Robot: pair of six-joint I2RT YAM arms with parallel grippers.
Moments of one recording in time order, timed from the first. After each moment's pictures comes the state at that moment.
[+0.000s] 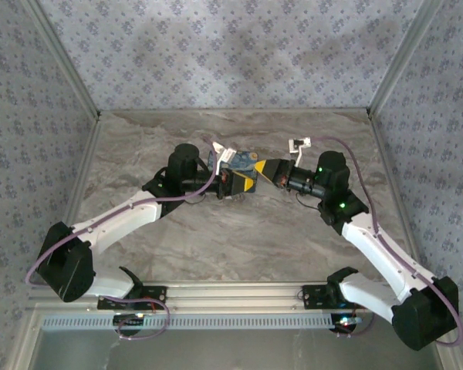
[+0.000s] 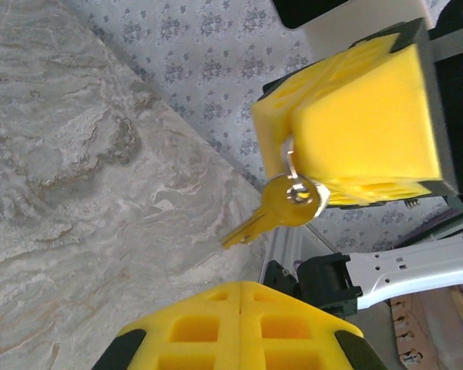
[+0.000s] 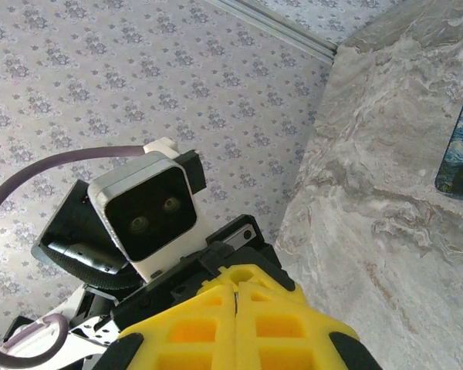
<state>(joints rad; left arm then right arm) -0.71 1.36 0.97 0.13 0.75 -0.55 0.43 1.01 0.78 0.14 -0.67 1.05</state>
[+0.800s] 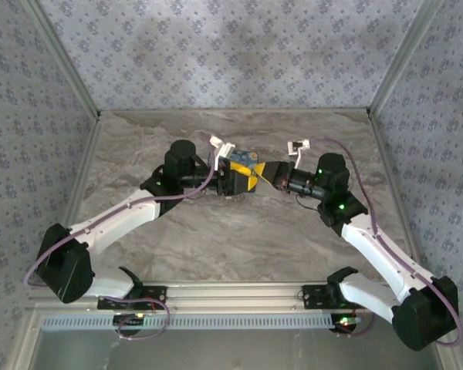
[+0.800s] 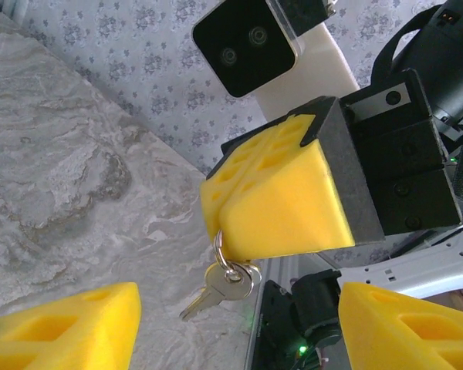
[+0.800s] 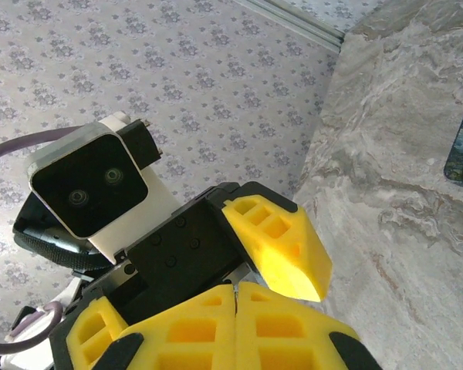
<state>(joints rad) -0.71 1.36 1.00 0.19 0.76 -0.54 0.43 1.01 0.76 0.17 -0.69 1.08</state>
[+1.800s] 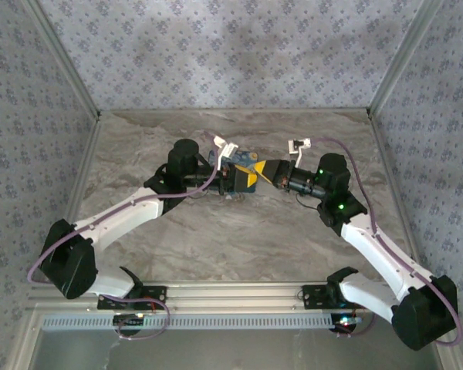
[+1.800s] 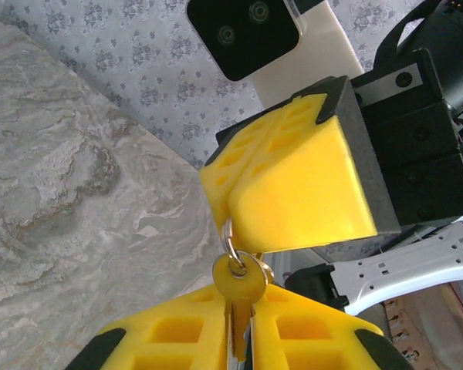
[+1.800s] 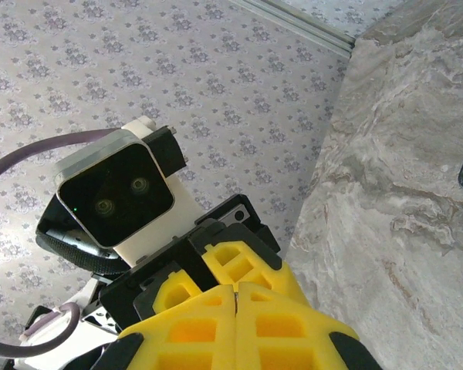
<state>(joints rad) -0.71 1.39 1.01 0.20 0.79 -0.55 0.43 1.01 0.75 0.22 -0.70 1.11</state>
